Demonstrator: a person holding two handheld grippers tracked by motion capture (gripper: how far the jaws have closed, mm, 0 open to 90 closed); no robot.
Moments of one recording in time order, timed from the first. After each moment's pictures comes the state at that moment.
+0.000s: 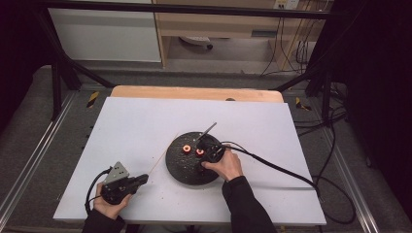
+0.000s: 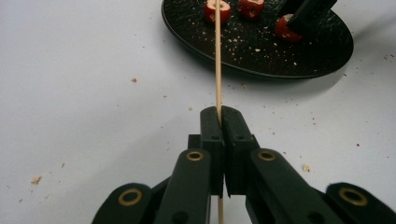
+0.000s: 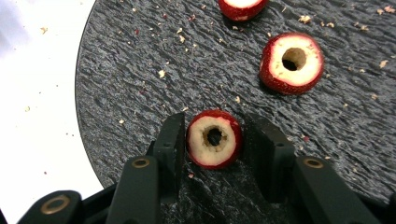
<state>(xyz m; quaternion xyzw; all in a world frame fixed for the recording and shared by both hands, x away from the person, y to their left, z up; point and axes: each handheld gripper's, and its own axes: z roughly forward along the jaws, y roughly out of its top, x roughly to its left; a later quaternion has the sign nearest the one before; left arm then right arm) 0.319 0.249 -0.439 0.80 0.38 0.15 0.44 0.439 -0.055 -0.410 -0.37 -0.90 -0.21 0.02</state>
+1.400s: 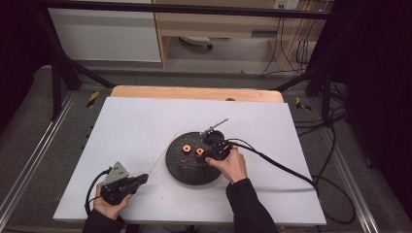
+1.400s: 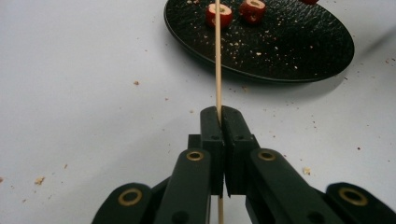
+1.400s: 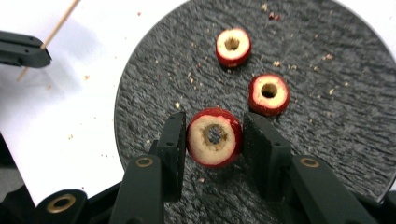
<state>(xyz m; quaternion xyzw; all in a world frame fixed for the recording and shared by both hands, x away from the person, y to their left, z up) 0.318 0.248 -0.439 0.79 0.38 0.16 0.45 0.426 -0.069 -0.378 -0.39 -0.87 -0.29 -0.01</state>
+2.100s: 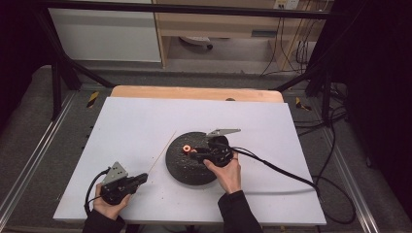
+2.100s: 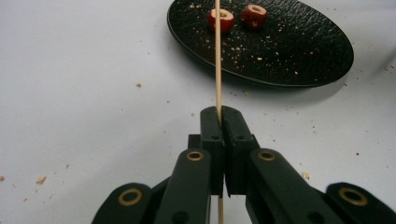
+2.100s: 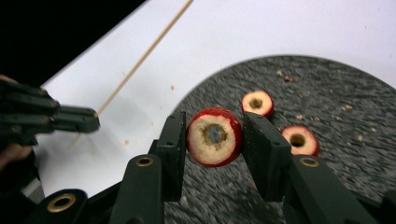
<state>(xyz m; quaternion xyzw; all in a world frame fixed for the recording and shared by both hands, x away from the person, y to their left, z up) 0.317 0.249 -0.439 0.79 0.39 0.16 0.45 0.405 -0.075 -0.385 -0.41 -0.79 -0.46 -0.02</state>
